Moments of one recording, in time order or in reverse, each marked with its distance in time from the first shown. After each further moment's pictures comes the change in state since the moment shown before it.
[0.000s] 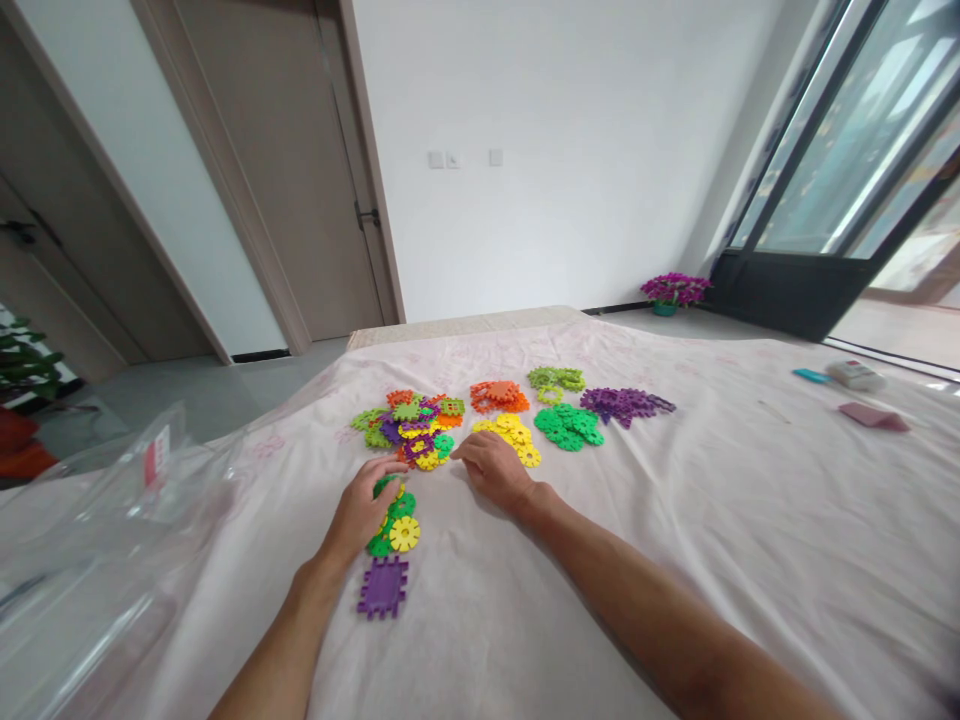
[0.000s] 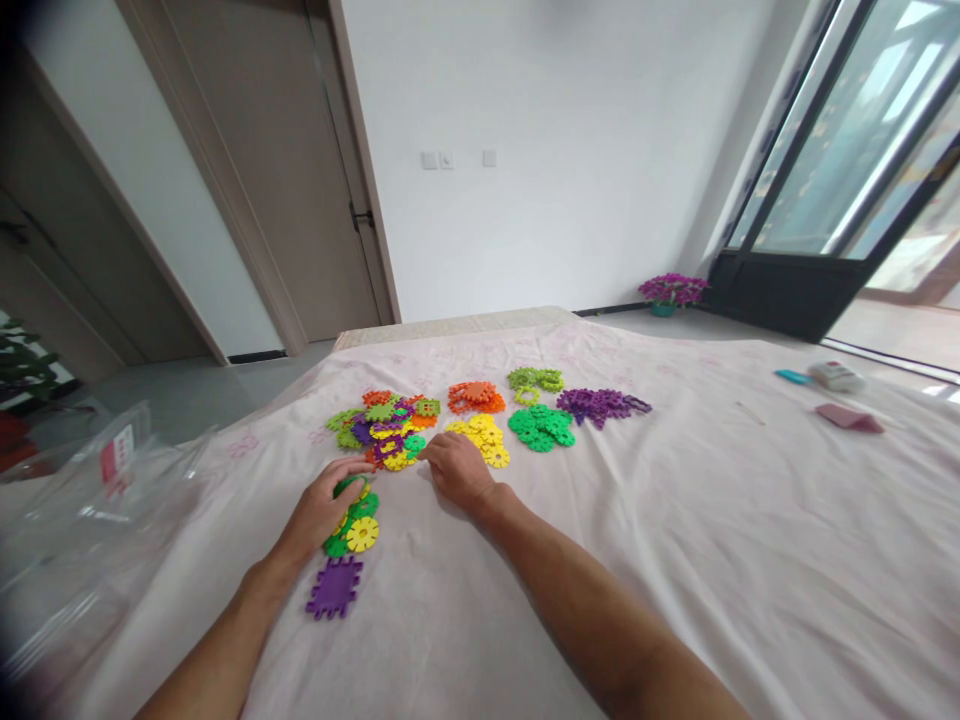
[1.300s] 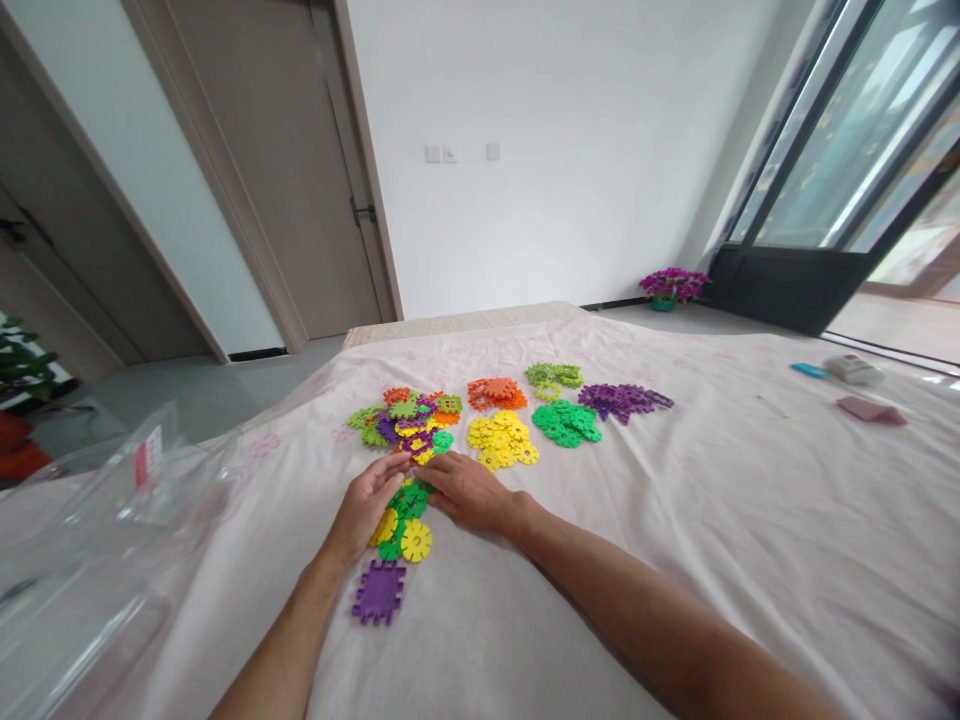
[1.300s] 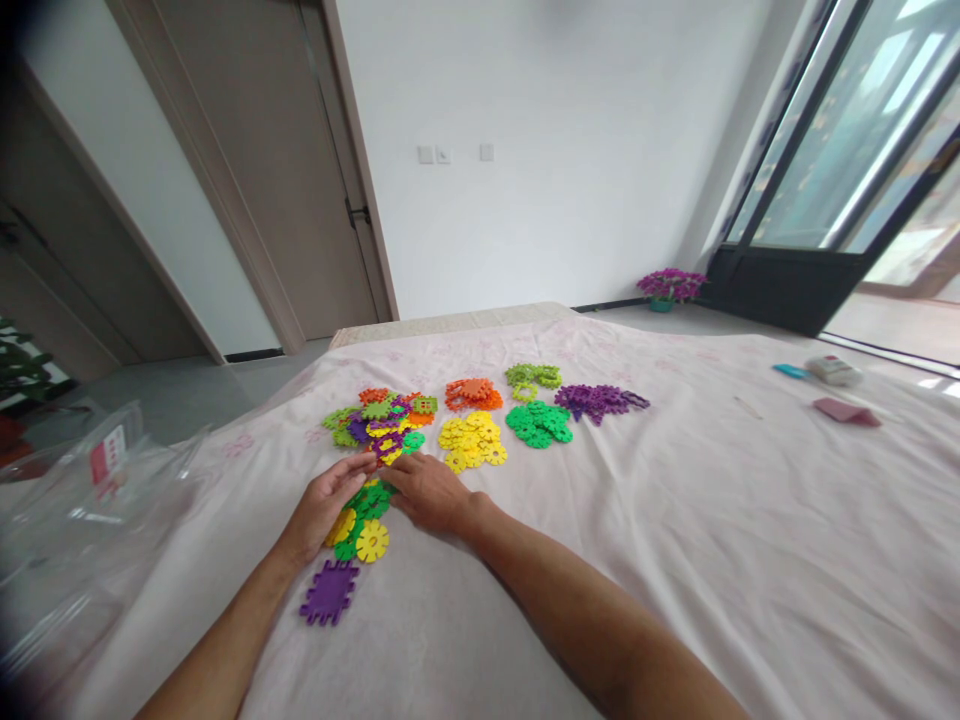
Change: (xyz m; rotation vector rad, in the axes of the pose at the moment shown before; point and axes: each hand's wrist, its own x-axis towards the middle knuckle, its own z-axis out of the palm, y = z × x) left_hand -0.003 0.025 0.011 -0.592 -0.063 -0.288; right_hand 0.003 -0.039 0.010 0.019 -0.202 -0.185
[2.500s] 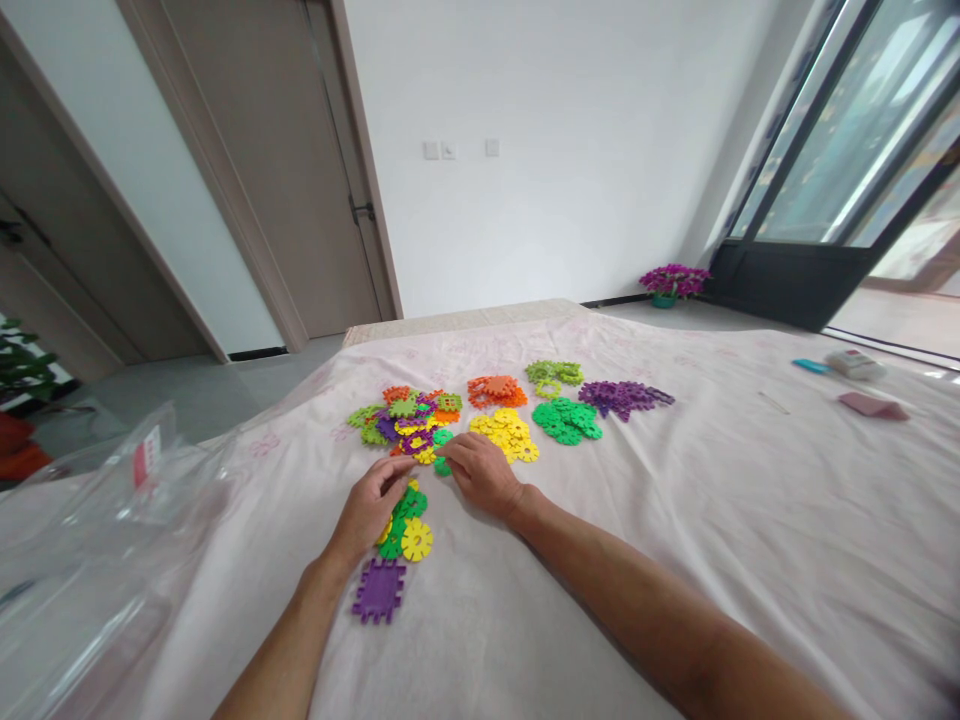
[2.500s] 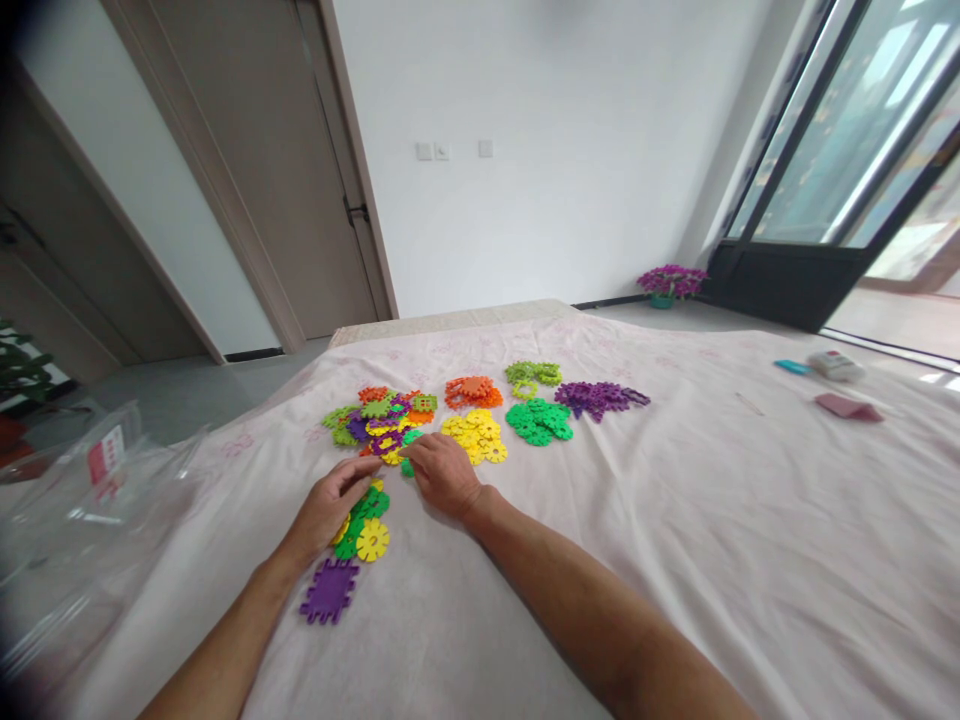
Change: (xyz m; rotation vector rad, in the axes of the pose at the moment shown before) left_hand 0.004 -0.010 -0.002 0.387 -0.005 0.213; right_hand -0.007 0.019 0.000 -0.014 0.242 0.151
